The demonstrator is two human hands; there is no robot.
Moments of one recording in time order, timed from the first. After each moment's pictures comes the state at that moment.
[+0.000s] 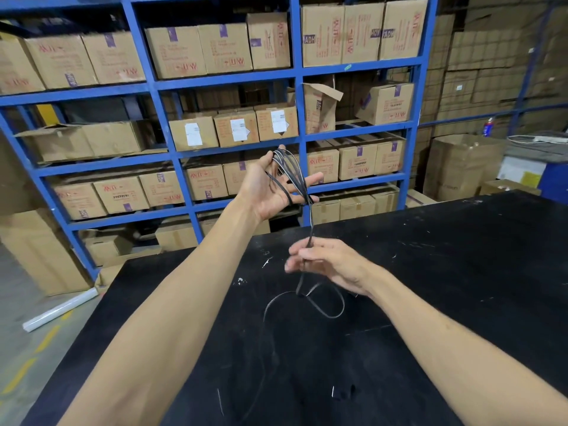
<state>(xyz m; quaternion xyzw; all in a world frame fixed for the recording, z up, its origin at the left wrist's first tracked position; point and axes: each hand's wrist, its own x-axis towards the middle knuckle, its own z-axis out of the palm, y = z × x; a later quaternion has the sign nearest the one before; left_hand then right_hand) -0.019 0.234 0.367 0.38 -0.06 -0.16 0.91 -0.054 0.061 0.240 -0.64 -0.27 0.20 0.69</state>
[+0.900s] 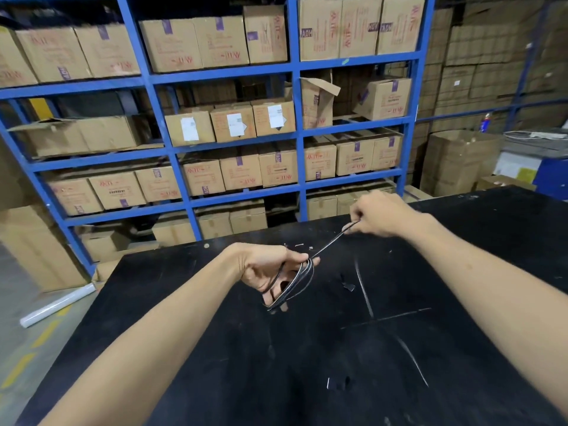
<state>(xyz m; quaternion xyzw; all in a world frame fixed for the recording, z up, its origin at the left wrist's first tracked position) -0.059 0.247 0.275 0.72 -0.04 -0.50 0.47 -0.012 -0.014 0.310 -0.98 -0.18 -0.08 0.02</state>
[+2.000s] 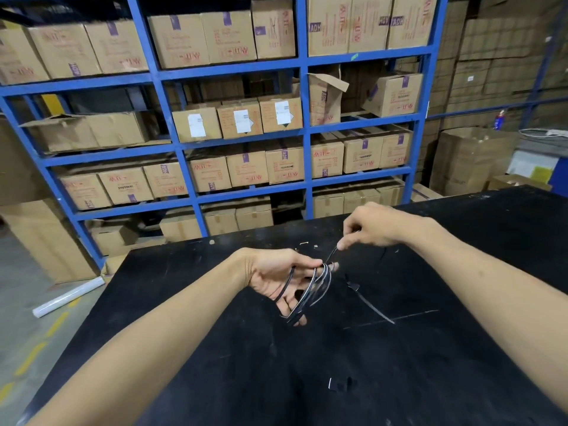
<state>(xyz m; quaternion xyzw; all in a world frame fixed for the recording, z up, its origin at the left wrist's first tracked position) -0.064 0.235 0.269 0.66 -0.08 -0.55 0.50 -0.012 -0.011 0.299 -0.96 -0.25 0.04 0.12</state>
